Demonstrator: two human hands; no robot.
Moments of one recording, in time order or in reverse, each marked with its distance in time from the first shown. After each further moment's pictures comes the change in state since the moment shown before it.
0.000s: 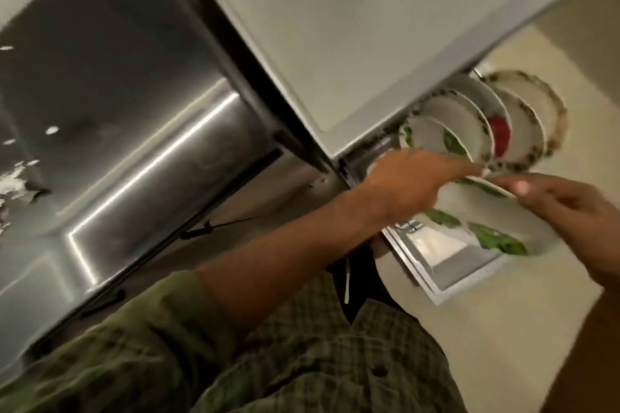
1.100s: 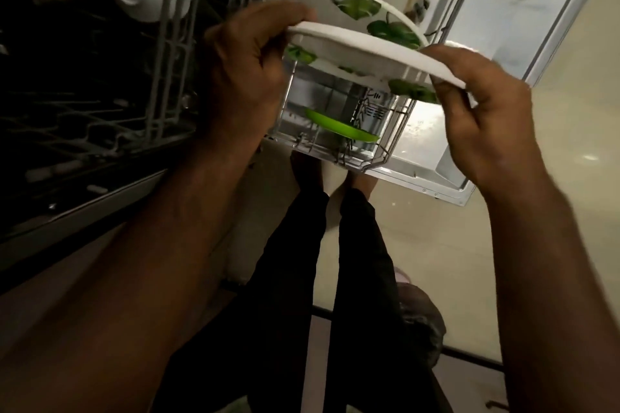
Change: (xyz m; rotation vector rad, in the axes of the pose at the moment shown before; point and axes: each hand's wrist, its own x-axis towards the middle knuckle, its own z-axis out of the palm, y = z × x) left_hand 0.155 -0.143 0.177 -0.173 0.166 -0.020; right_hand 0.117 0.244 0.044 -0.127 0.725 -0.038
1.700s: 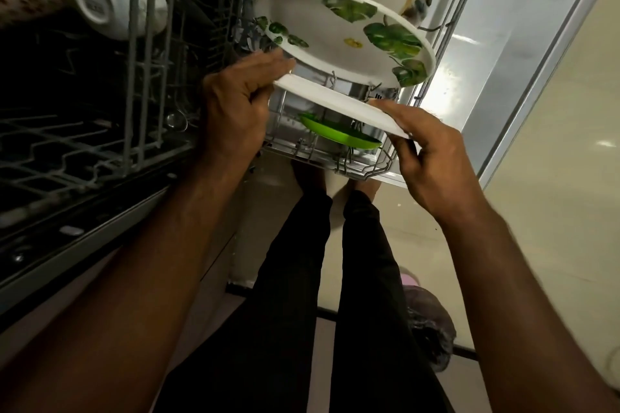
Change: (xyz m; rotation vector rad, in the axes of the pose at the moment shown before) left_hand -0.004 -0.056 0.035 0.000 -0.166 -0.152; right_hand -0.021 0.036 0.056 0.002 -0.180 0.172
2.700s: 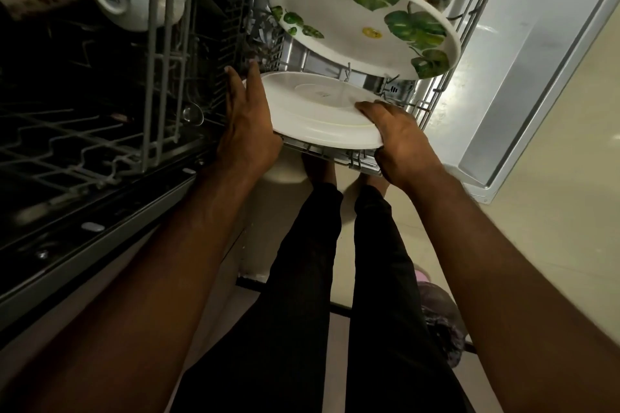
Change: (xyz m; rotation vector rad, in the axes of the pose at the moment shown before) left_hand -0.014 -0.047 0.016 0.288 -0.281 -0.412; right_hand 0.039 0.003 0.055 -0.305 -0.309 0.172
